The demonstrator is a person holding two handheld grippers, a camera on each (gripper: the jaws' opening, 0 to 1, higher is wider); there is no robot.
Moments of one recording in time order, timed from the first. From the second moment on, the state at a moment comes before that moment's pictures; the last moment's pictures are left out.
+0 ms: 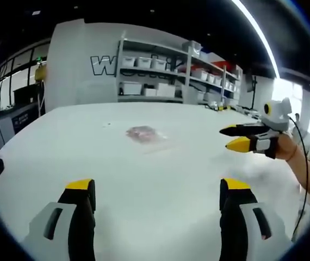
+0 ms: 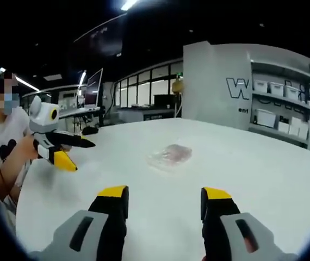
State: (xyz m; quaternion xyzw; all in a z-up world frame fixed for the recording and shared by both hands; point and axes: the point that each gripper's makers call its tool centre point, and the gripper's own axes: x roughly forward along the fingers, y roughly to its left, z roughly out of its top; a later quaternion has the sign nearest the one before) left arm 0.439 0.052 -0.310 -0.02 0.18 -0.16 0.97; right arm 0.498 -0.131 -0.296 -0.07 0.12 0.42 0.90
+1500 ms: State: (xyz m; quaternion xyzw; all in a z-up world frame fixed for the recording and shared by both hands) left arm 0.463 0.050 -0.293 -0.03 0.16 -0.16 0.97; right arm 0.515 -0.102 -0.292 -0.06 0.13 0.48 0.87
